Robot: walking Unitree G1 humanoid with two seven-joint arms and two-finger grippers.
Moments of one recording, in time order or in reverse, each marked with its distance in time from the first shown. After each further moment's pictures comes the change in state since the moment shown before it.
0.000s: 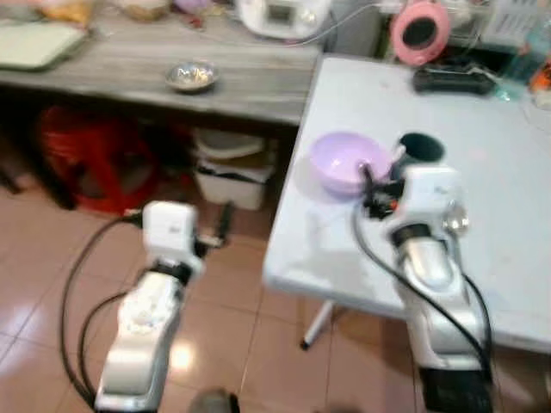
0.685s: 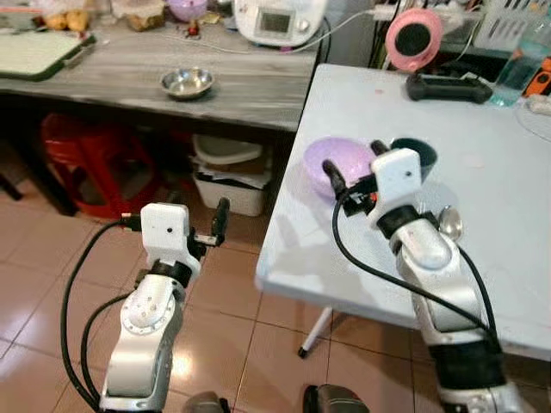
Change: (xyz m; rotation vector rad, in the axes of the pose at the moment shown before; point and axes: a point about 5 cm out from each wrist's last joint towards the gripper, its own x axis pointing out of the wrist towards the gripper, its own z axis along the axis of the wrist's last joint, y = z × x) left arm -0.001 0.001 -0.002 -0.018 0.003 0.021; right arm 0.020 0.010 0.003 -0.184 -0.008 0.316
